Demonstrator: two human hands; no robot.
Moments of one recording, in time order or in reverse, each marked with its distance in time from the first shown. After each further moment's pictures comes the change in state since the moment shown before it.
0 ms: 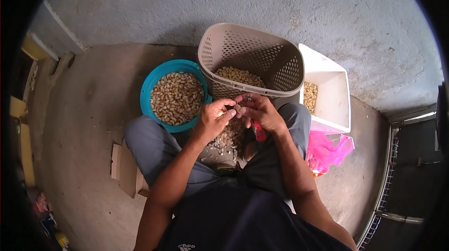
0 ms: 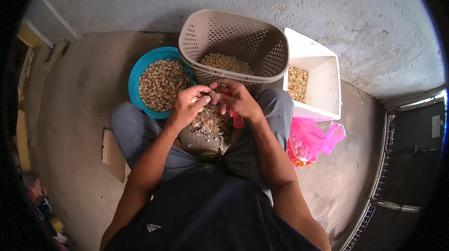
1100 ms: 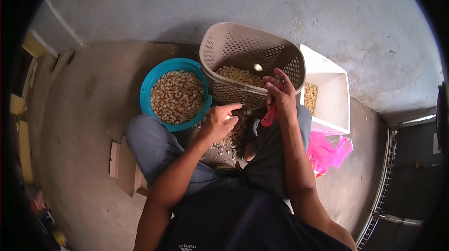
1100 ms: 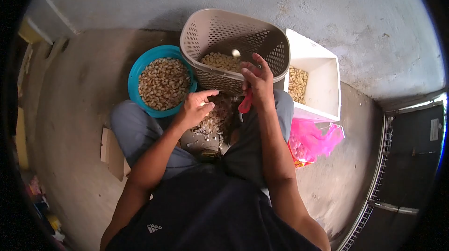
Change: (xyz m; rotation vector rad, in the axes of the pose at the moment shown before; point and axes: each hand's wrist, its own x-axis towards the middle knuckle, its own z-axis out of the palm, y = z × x) left_hand 0.000 -0.011 0.009 0.144 -0.062 0.083; right_hand 0.010 -0.008 -0.025 0.261 0.537 -0.306
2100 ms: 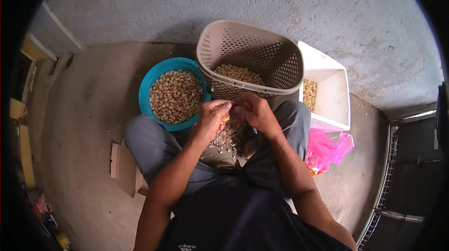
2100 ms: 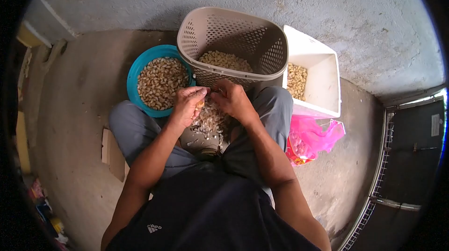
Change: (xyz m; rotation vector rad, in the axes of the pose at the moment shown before) left_hand 0.002 0.006 -0.001 -0.574 0.201 -0.463; right_hand -0.031 0.034 0.017 -0.855 -0.346 -0.094
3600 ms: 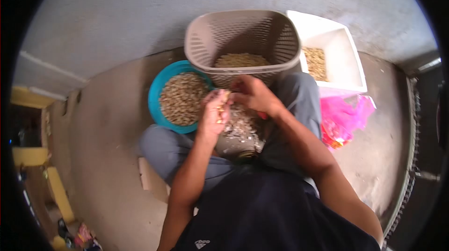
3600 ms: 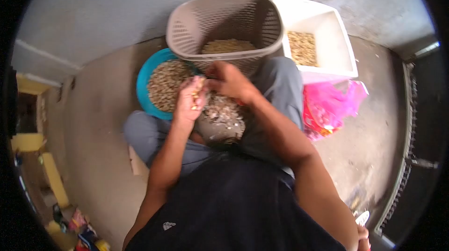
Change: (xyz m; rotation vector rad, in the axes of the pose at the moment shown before) left_hand 0.016 -0.015 -0.014 -0.315 -0.158 -0.047; right_hand 0.009 0.007 0.009 0.217 0.035 -0.091
